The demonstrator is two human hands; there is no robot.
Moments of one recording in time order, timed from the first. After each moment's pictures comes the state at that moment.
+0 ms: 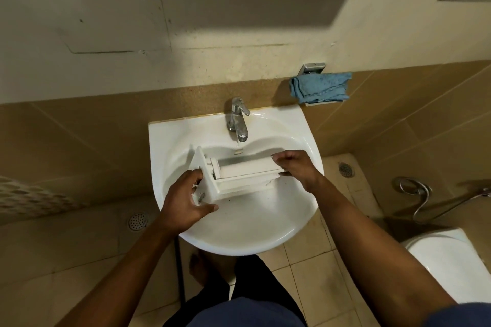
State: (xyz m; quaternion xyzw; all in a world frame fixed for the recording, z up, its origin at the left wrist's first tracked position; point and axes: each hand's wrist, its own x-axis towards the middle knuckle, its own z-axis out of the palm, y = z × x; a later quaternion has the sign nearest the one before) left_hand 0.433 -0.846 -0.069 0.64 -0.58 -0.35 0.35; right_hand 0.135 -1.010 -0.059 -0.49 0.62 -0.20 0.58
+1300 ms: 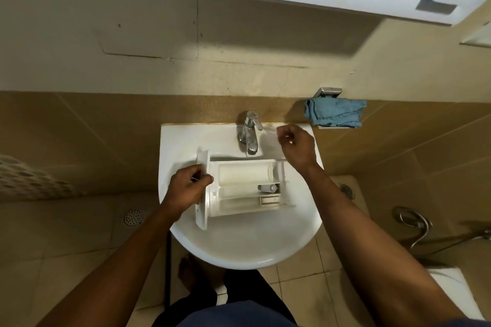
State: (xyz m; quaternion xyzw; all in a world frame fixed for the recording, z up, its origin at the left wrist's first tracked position) left_hand 0.442 -0.887 -0.056 0.69 -0.34 -0.49 0.41; right_hand 0.196 -1.071 -0.013 -0.70 0.62 -0.21 0.27
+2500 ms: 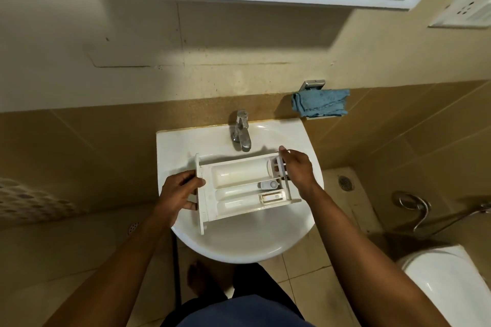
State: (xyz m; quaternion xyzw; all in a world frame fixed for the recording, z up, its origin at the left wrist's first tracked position) left_hand 0.452 -0.869 -0.041 0.62 -0.26 -0.59 0.45; right_hand 0.163 -1.005 -0.030 -0.49 0.67 -0.27 0.48
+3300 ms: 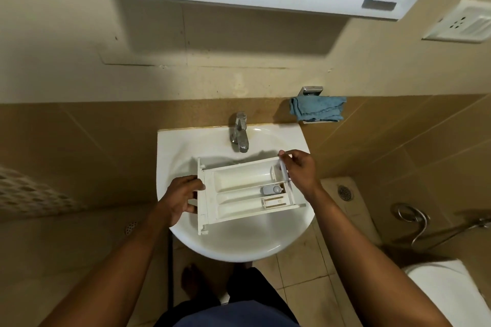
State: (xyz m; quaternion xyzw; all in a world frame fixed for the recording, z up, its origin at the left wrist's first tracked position) left_hand 0.438 -0.865 -0.045 0.60 -0.21 -0.65 0.42; right_hand 0.141 -1.005 -0.021 -0.60 0.61 -0.29 0.42
